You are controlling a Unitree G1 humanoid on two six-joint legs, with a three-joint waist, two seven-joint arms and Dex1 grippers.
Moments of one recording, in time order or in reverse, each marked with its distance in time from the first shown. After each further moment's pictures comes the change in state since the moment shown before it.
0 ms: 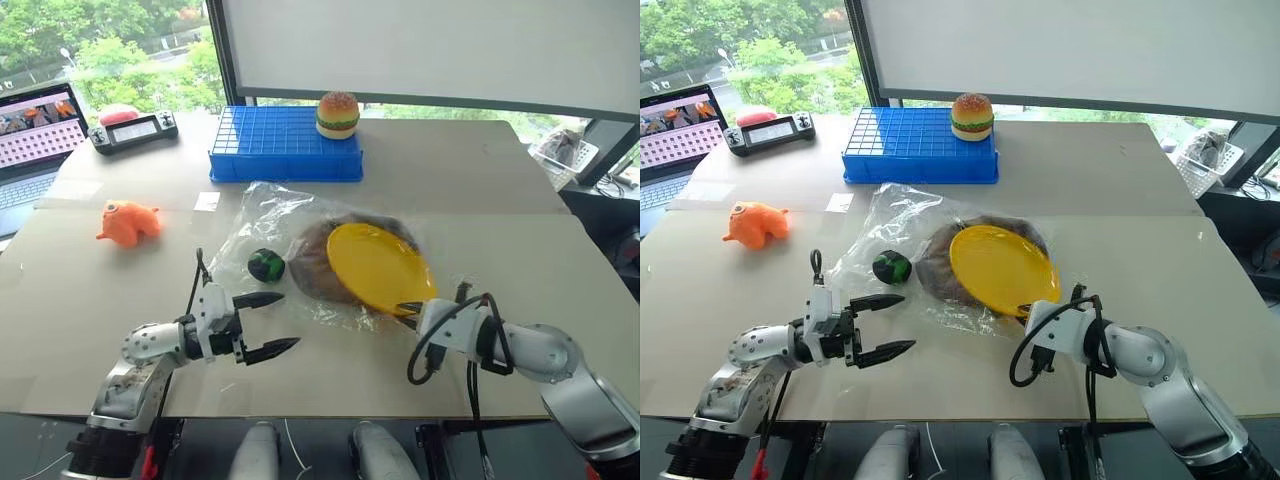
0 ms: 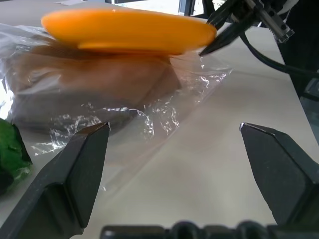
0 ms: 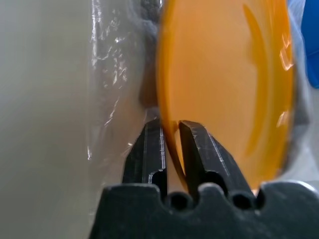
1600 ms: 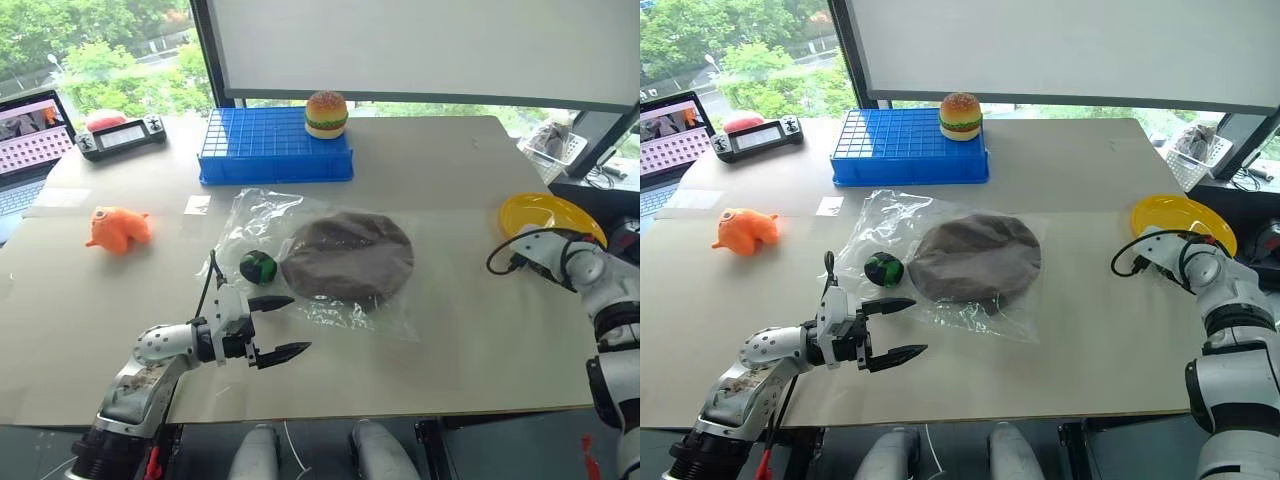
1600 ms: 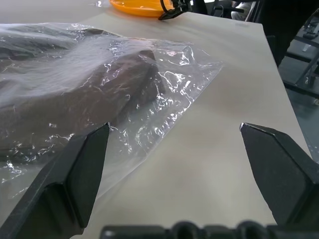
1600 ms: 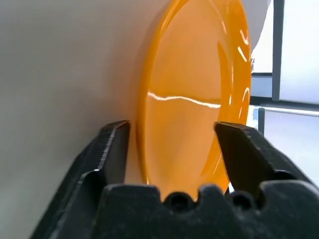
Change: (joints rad) left arm 0.006 0.007 -0.054 -0.107 -0.001 0.095 0.075; right arm -0.822 -0.003 0.079 1.775 -0.383 -0.482 -0.321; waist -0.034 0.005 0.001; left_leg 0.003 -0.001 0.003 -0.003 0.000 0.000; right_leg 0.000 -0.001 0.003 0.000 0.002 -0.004
